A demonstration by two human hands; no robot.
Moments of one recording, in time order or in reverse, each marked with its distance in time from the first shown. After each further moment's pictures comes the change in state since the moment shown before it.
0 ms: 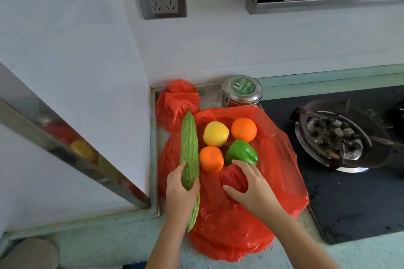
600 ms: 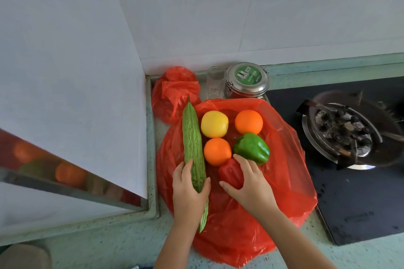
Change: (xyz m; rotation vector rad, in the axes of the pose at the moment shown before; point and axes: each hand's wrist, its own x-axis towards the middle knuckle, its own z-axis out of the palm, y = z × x) left_hand 0.005 -0.017 0.023 0.157 0.004 0.096; right_hand 0.021 0.008 0.030 -0.181 0.072 0.068
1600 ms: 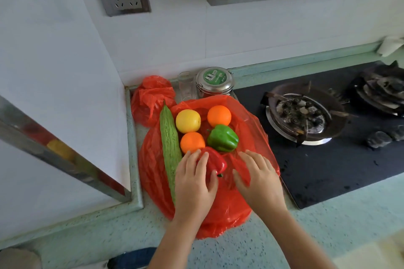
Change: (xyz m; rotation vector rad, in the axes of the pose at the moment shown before) left_hand -0.043 0.060 0.002 0.221 0.074 0.610; right_hand -0.068 0.022 -0.055 -0.175 0.361 -0.068
